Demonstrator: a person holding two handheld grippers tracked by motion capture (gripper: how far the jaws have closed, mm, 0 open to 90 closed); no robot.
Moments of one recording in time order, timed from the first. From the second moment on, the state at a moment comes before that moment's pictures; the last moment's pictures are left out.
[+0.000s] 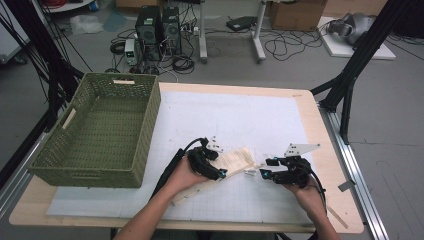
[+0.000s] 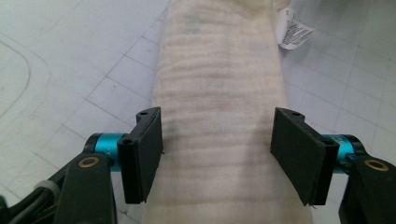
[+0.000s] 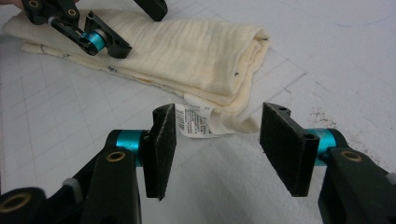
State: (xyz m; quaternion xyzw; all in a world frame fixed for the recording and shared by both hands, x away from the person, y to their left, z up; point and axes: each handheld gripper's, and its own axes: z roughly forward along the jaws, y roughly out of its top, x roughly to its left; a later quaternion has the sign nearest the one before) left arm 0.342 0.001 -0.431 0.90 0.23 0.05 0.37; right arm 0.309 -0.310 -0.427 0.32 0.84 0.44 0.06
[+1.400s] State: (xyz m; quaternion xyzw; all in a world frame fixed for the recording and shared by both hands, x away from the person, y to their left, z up) left arm 0.341 -0.005 -0.437 0.90 0.23 0.04 0.36; right arm 0.306 -0.320 -0.420 0.34 0.82 0.46 0.07
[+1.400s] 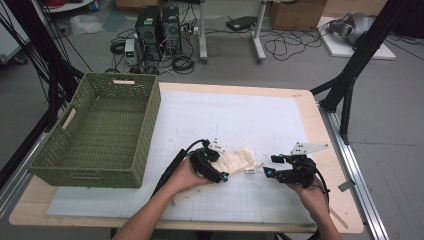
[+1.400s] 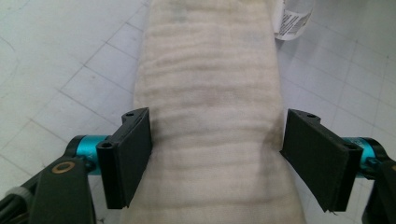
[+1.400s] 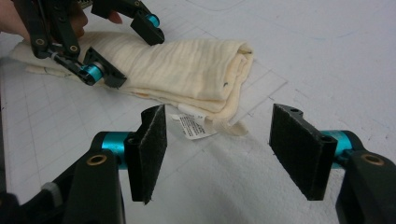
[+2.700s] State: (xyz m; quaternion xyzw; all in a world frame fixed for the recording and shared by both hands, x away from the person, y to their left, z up) left arm 0.335 -0.011 -0.433 0.91 0.21 0.11 0.34; right arm 0.305 -0.335 -0.416 0.36 0.80 0.48 0.09
